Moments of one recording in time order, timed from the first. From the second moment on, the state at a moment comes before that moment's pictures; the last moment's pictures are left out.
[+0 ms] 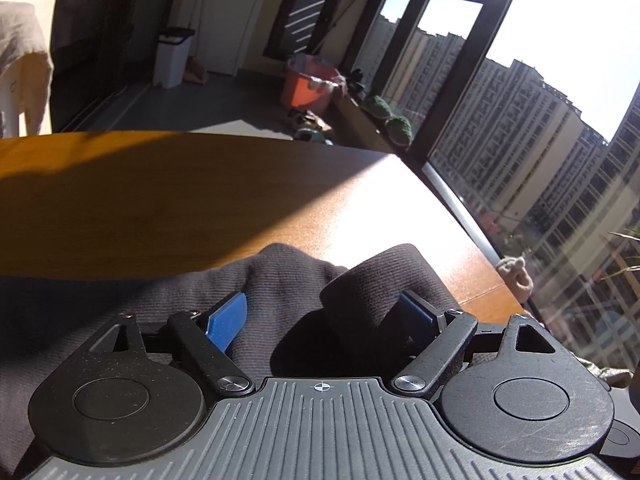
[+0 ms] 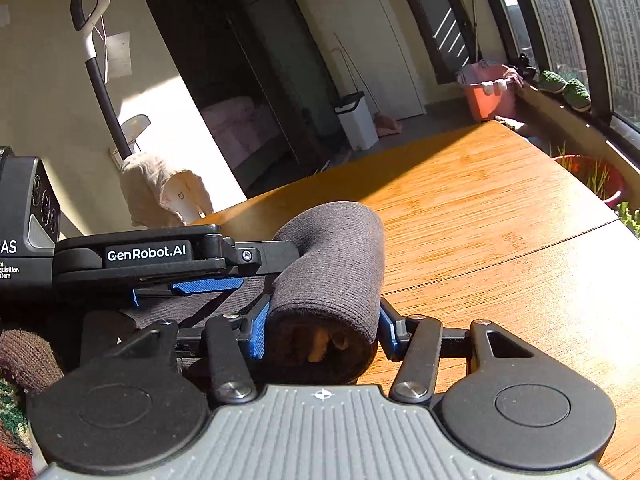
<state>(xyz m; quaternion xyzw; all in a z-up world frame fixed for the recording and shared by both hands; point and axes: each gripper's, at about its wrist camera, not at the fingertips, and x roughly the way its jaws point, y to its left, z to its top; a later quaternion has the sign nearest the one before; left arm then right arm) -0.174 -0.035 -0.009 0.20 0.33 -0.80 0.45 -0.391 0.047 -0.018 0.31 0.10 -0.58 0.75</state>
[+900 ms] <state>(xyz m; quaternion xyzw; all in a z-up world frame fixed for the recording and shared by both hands) -0.164 -0.026 -0.018 0.19 0.31 -0.80 0.48 -0.403 0.074 0.004 0.19 0.09 -0.62 0.76</state>
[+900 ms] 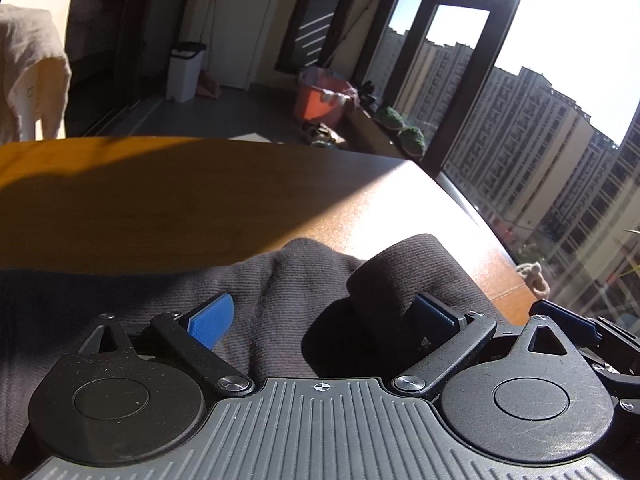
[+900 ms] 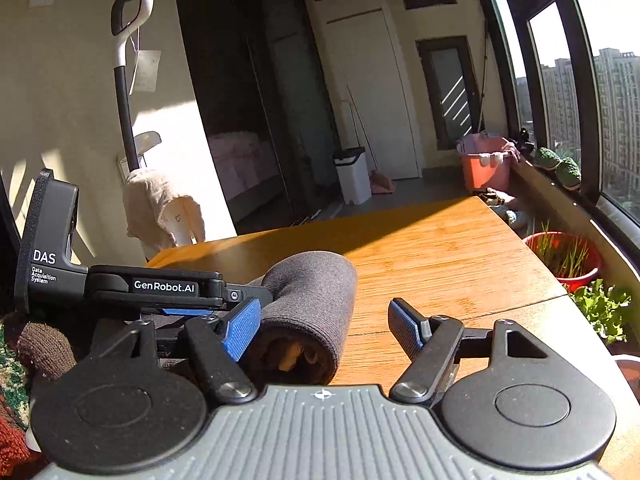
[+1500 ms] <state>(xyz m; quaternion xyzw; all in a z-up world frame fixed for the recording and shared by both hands) -0.209 -0.022 -0.002 0.18 0.31 -0.84 0.41 -0.423 0.060 -0.014 0.25 0.06 -0.62 0.74</state>
